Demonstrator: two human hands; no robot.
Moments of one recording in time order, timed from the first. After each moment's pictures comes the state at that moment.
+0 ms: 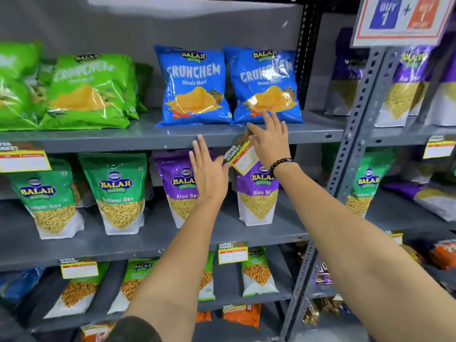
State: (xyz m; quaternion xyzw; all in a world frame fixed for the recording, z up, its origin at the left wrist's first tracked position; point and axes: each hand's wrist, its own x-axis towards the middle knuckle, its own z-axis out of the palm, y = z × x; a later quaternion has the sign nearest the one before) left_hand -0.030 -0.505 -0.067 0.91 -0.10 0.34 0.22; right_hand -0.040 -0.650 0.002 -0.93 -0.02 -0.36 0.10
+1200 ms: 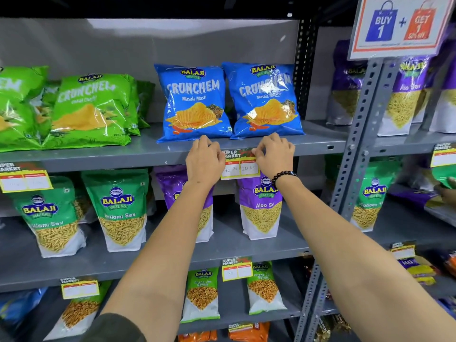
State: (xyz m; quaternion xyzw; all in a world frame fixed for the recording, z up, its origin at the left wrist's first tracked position) left_hand -0.004 -0.490 -0.007 0.89 -0.15 0.39 0.19; right_hand -0.031 -0.657 0.000 -0.90 0.03 -0.38 0.19
